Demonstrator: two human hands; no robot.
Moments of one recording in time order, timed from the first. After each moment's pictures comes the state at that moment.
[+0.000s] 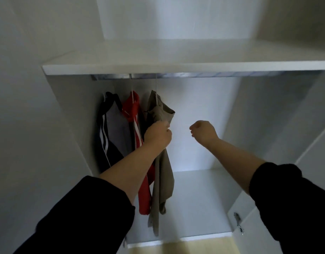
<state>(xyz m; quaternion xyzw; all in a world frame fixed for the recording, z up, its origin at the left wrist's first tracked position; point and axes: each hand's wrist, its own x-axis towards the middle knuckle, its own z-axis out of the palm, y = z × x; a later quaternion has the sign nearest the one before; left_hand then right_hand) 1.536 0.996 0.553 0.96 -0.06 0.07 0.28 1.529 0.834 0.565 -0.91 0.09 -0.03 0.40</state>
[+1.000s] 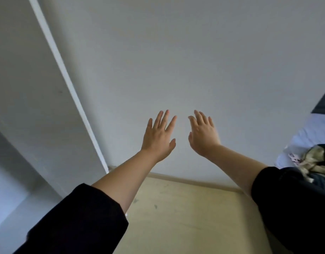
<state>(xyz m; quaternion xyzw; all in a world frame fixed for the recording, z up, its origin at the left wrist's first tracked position) 0.861 0.545 0.542 0.64 -0.74 0.16 0.09 0.692 0.505 0.552 -0.83 0.53 -0.15 -0.11</state>
